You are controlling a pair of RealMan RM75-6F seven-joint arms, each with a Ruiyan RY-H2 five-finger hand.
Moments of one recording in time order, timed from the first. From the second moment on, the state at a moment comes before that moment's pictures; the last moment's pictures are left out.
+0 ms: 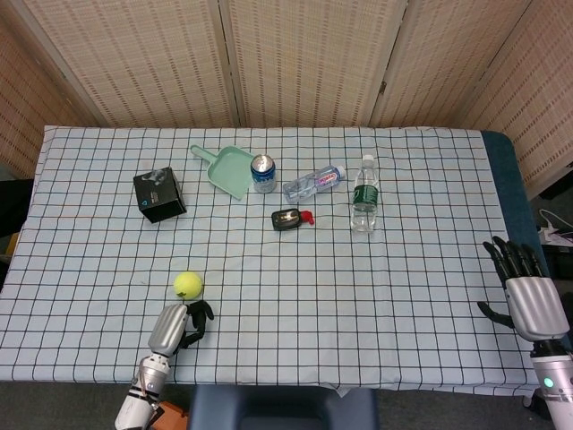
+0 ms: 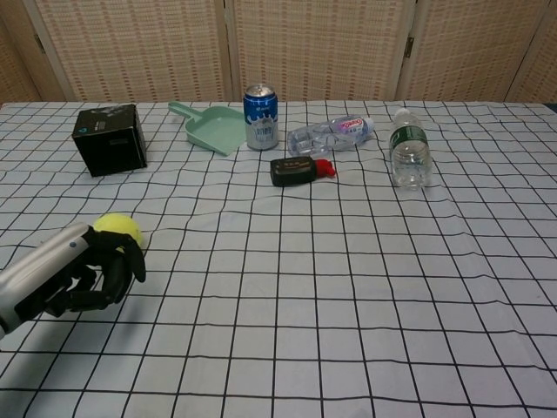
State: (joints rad) left arm -0.27 -1.79 -0.05 -1.35 1.48 1.26 -0.14; right arm 0.14 -1.09 0.07 -1.59 -1.48 1.41 -0.04
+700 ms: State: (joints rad) left arm -0.34 -1.84 -0.10 -1.19 1.40 1.18 -0.10; right arm 0.14 -1.10 0.06 -1.58 -1.48 1.40 -0.05
